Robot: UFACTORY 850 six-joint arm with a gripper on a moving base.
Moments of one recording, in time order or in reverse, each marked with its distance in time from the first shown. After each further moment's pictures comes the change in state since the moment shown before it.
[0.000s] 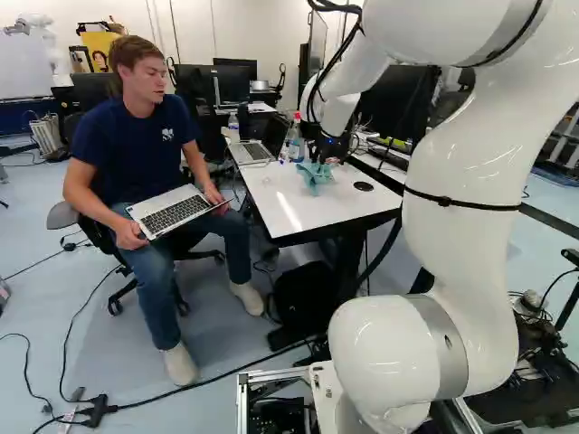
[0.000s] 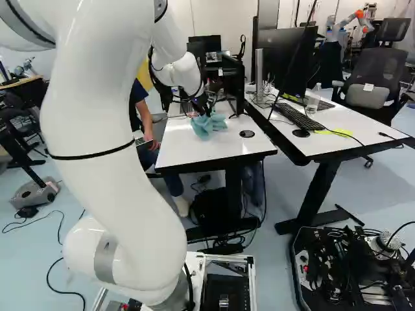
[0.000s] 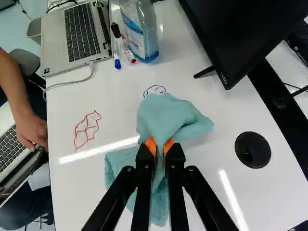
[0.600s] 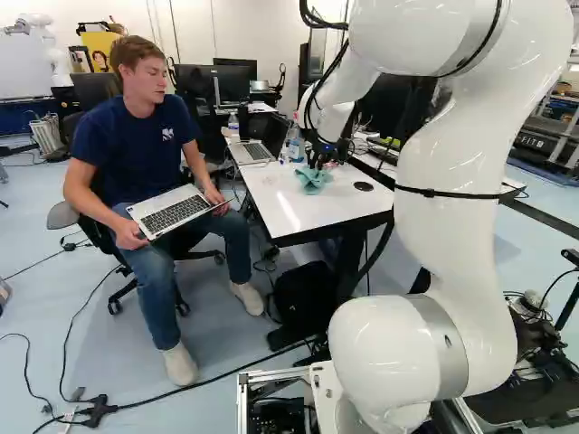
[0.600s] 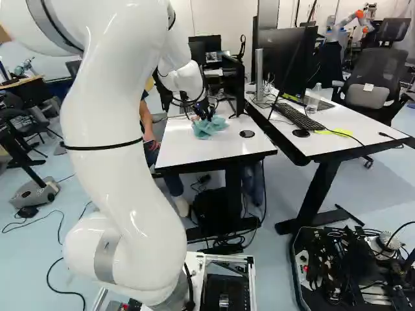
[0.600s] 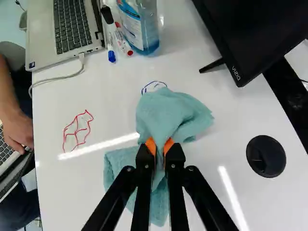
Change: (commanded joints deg) arm 0.1 -5.6 -3.9 0.0 0.0 0.0
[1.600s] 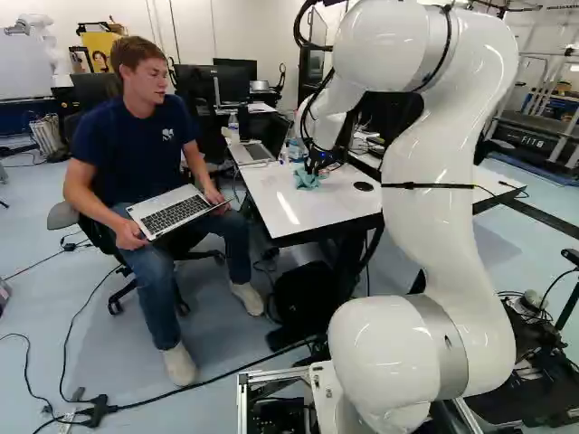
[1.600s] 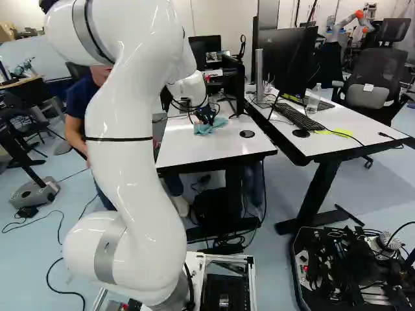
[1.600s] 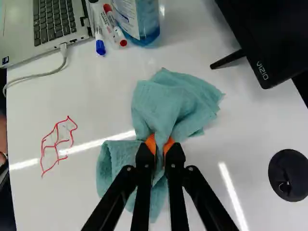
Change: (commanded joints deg) arm 0.1 -8.2 -4.3 0.0 0.0 0.0
